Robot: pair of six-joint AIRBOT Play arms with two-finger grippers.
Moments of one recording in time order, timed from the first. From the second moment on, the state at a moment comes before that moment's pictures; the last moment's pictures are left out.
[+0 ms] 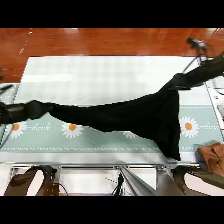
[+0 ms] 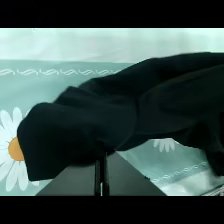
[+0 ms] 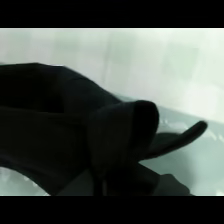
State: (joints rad) left arm 0.22 -0.62 0.67 0.82 -1.24 -1.29; right arm -0.01 -1.34 1.37 -1.22 1.42 1.39
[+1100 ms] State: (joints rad) left arm -0.08 -0.69 0.38 0.81 -0.78 -1.26; right arm -0.41 -1.22 1.23 -1.39 1.53 1.36
